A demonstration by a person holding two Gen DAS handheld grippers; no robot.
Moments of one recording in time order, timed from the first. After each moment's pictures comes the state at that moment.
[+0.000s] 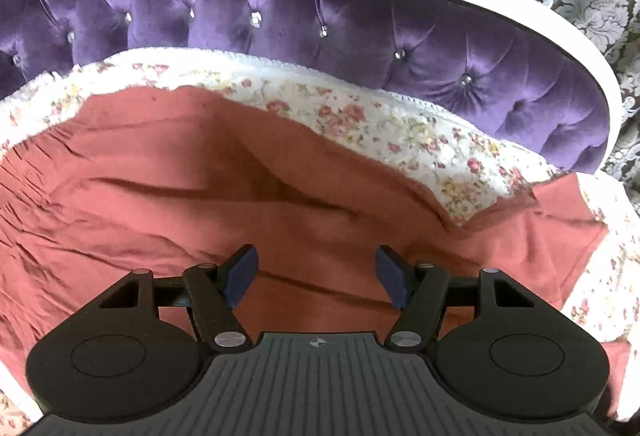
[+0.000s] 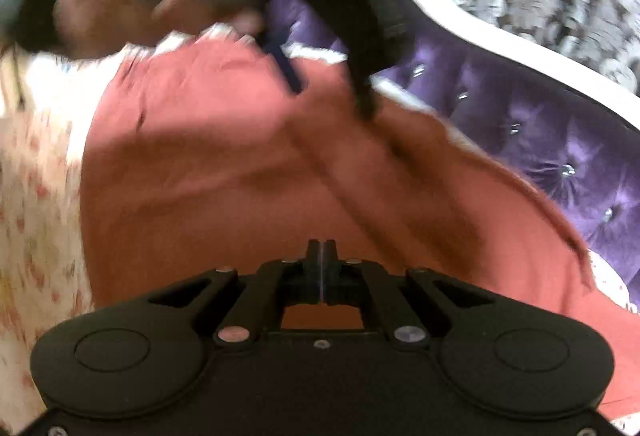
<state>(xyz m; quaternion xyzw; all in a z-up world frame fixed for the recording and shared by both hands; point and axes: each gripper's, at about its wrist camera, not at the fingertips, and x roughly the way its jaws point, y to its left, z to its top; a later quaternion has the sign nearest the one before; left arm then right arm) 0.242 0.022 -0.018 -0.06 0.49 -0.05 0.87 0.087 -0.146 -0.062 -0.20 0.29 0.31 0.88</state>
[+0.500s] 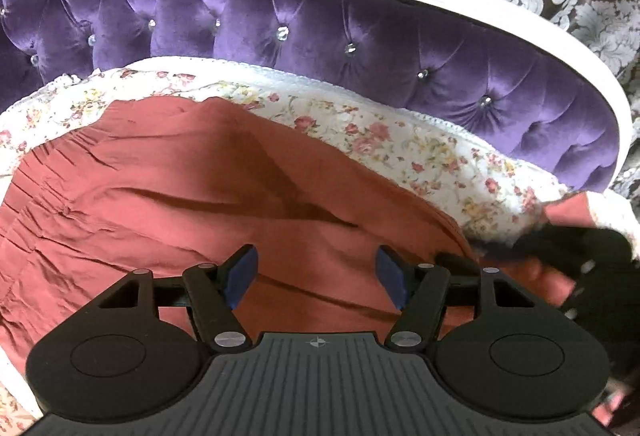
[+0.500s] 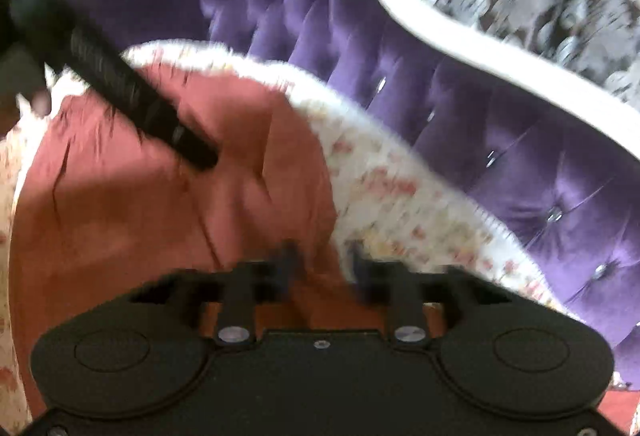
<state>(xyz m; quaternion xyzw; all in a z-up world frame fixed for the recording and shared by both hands) 0.244 0.045 -0.015 -0.08 0.48 -0.04 0.87 0.191 -0.155 -0.035 -0.22 0.31 0.32 0.87</state>
